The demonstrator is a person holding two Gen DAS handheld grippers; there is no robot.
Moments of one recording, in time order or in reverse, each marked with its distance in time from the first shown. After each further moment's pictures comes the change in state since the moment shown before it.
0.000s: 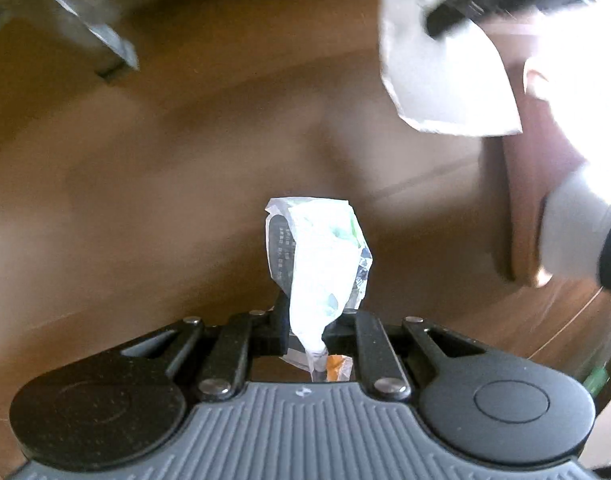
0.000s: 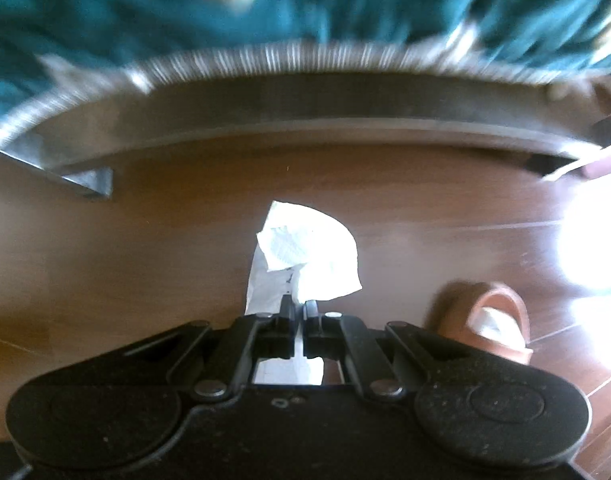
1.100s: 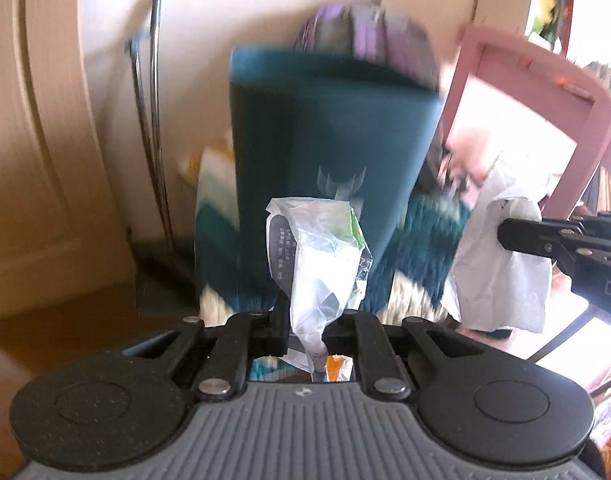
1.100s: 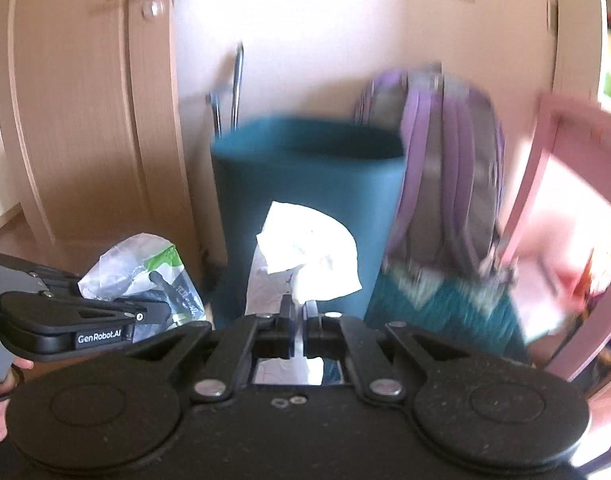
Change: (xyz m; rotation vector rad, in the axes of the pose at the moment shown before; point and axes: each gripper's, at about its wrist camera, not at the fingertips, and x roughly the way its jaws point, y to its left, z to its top) left arm -0.475 0.026 -0.074 -0.105 -0.939 0.025; right arm -0.506 0.009 -0.072 -0.287 -0.874 0.126
